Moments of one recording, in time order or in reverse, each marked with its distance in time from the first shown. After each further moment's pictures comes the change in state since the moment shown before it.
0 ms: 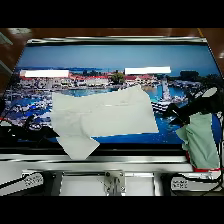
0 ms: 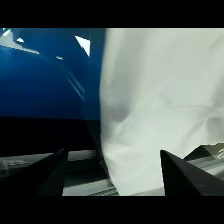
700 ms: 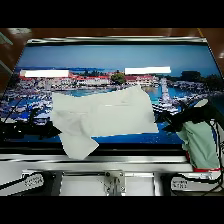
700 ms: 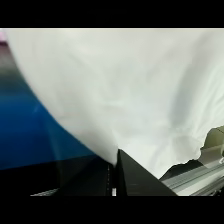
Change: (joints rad) left arm -0.092 0.006 0.019 -0.154 0.069 0.099; right arm 0.021 0.002 -0.204 0.107 -0.146 -0.037
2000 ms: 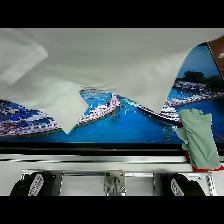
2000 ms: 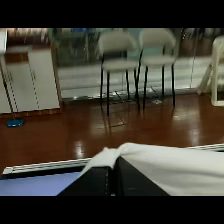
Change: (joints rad) left arm -0.002 0.599 1.380 0.167 -0.042 -0.258; right arm 0.154 0.718 0.927 -0.237 -0.098 -0.046
